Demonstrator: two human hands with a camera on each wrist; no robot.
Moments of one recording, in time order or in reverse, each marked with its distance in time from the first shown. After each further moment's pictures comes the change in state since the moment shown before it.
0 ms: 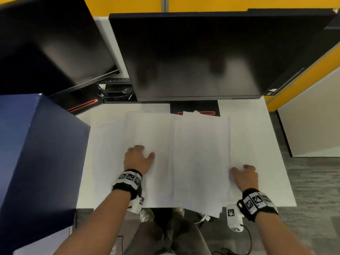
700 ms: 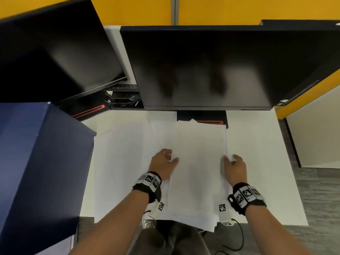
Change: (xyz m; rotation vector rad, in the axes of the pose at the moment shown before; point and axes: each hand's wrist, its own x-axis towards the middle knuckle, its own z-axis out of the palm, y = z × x) left_hand 0.017 0.041 0.032 -0.248 -0.204 0.099; right_hand 0.017 -0.063 0.043 0.182 -0.088 -0.187
